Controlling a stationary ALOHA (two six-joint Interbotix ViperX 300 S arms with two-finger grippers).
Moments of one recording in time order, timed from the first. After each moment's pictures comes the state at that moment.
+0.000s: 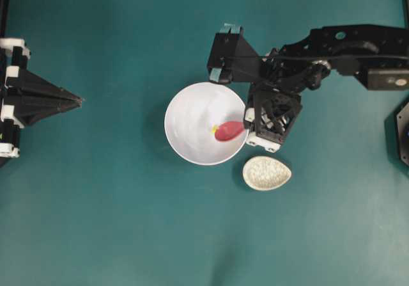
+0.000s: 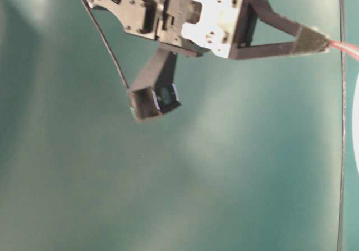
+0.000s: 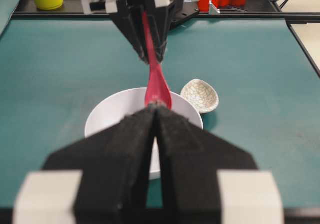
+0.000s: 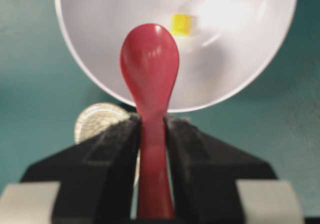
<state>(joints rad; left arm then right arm) 0.00 -0.98 1.18 0.01 -0.10 0.01 -0.13 -0.02 0.35 0.27 0.92 0.02</state>
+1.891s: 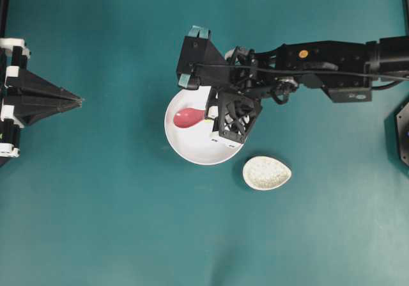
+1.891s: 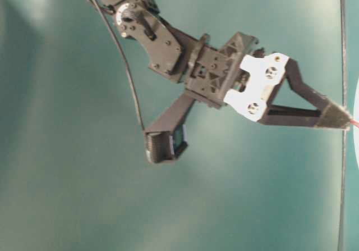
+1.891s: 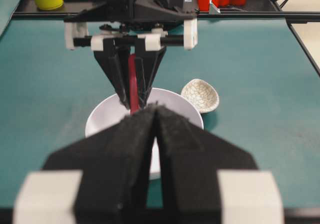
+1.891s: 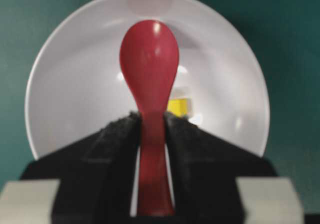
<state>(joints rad) 0.00 -0.98 1.18 0.01 -0.10 0.01 -0.11 0.10 0.30 0.15 0.59 0.05</state>
